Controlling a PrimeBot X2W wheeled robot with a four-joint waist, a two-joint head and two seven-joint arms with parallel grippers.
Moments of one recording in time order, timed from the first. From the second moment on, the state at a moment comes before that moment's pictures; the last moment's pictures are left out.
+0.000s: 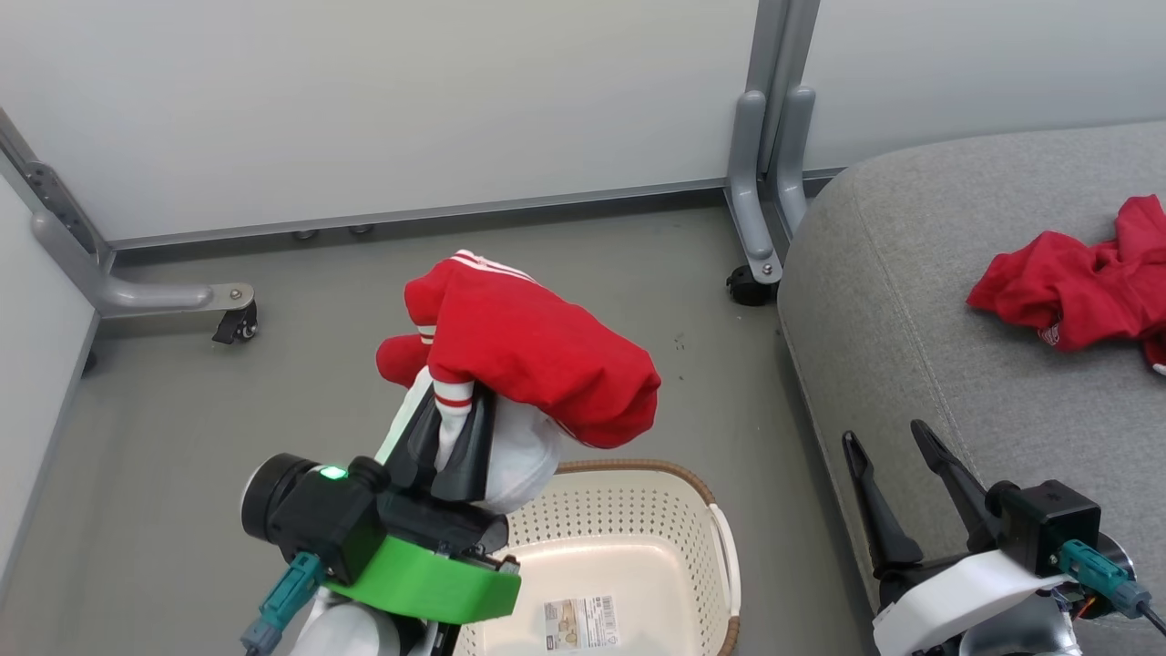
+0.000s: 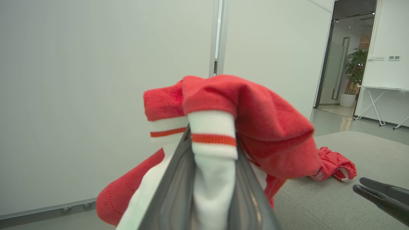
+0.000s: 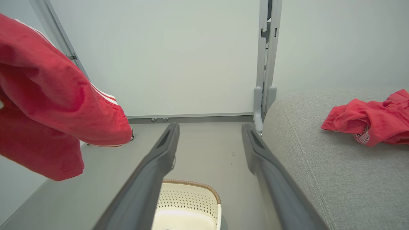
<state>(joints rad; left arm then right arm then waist) -0.15 0.21 -0.51 -0.11 -0.40 0.07 -0.26 0.14 -0.09 0.08 -0.17 0.19 0.13 0.03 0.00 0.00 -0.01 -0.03</state>
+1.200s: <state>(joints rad) -0.19 0.21 -0.54 -0.12 -0.41 0.07 -0.25 -0.38 -0.30 0.70 0.00 0.40 0.13 -0.01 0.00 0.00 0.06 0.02</state>
